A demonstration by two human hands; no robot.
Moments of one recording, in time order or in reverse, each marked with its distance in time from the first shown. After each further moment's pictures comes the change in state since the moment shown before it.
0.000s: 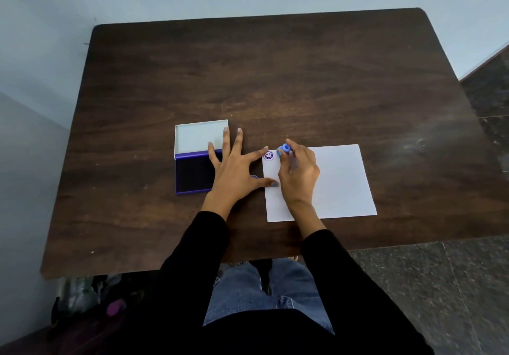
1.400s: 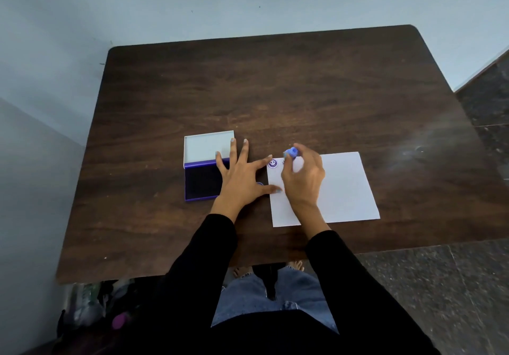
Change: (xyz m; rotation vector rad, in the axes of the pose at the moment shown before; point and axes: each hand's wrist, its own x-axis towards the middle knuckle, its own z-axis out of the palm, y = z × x) left_hand -0.003 0.005 -0.010 0.021 -0.062 0.005; right_hand 0.005 -0.017 -0.009 0.003 0.104 0.000
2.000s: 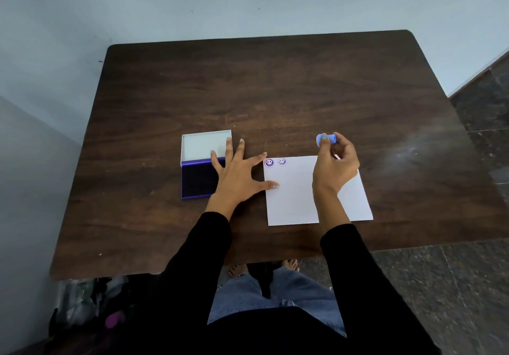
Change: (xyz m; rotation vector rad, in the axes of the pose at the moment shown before) left_hand -0.002 0.002 -0.006 -0.059 0.023 -0.027; right_hand 0.039 -0.006 -0.037 0.434 0.338 0.466
